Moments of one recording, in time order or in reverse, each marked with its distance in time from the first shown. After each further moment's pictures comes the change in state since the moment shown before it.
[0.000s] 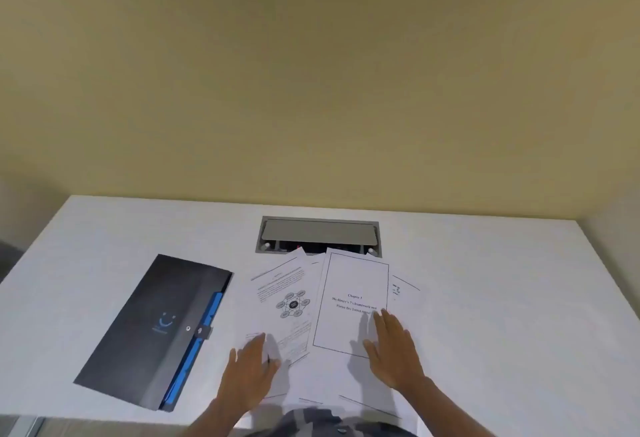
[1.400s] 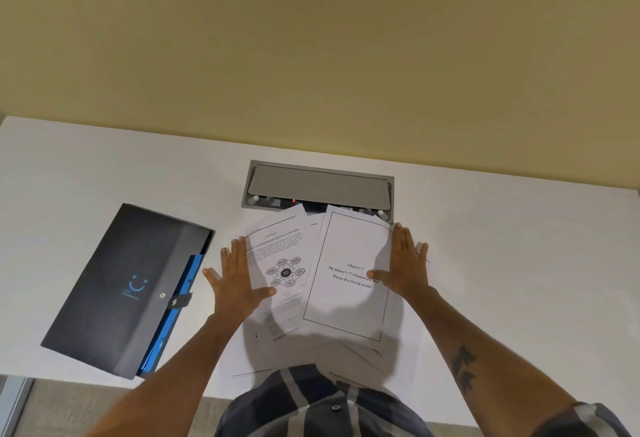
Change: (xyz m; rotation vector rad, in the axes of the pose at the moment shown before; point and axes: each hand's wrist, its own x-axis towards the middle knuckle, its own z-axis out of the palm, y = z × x) left_hand 0.135 0.011 -0.023 -0.045 0.025 -0.115; right_hand 0.164 0.017 -0.046 -0.100 -0.142 0.095
